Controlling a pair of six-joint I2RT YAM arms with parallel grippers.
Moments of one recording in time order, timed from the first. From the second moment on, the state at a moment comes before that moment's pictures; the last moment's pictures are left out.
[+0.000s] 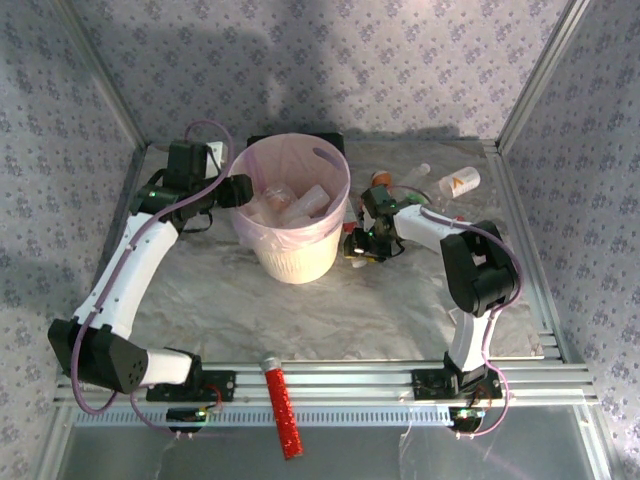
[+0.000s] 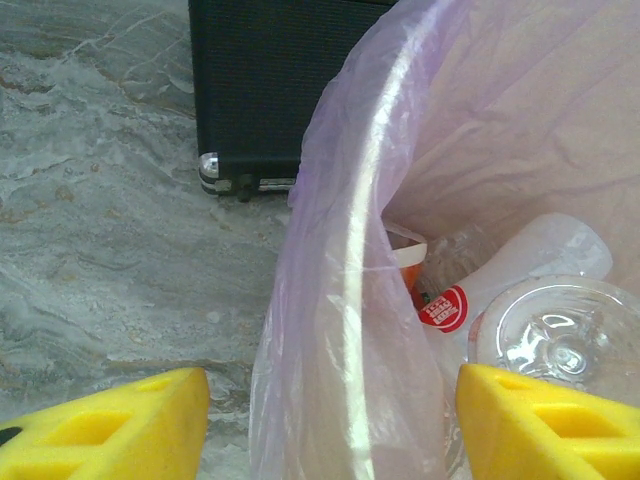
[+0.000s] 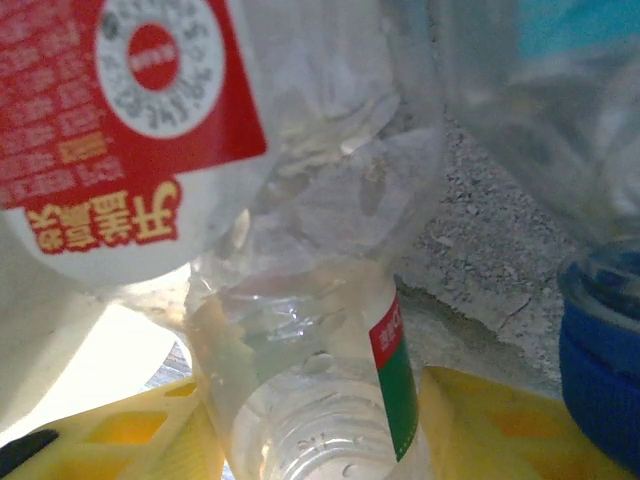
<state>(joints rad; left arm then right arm) -0.28 1.33 1.39 -0.78 0.08 -0.32 0.45 1.86 1.21 -0.63 -0.32 0.48</state>
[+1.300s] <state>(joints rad) -0.27 1.33 1.38 -0.77 0.10 -0.32 0.61 1.60 2.01 -1.06 -0.18 0.34</state>
